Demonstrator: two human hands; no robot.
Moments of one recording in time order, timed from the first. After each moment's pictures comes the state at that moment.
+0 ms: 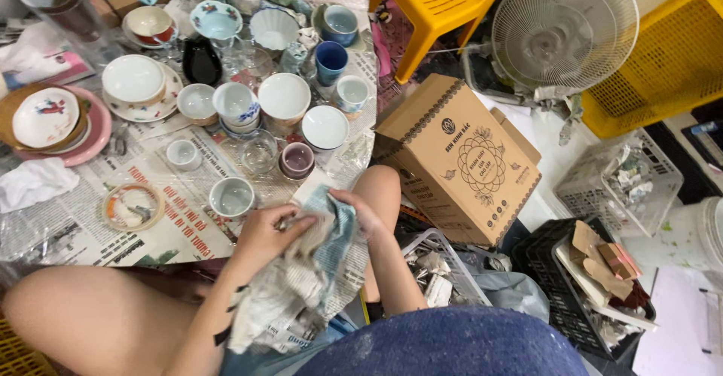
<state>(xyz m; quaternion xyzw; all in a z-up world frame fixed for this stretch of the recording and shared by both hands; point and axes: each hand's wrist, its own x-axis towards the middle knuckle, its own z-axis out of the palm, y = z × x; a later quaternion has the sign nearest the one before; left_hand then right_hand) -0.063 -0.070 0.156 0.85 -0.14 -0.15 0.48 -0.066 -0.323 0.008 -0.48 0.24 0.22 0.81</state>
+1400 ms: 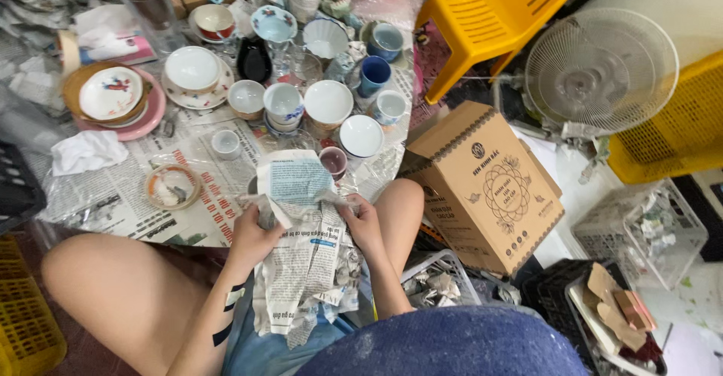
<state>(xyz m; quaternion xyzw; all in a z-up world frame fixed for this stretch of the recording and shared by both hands) -0.072 -0.002 0.024 0.81 -0.04 0.03 0.59 -0.076 -0.271 -0.004 -0.70 0.07 0.00 0.71</state>
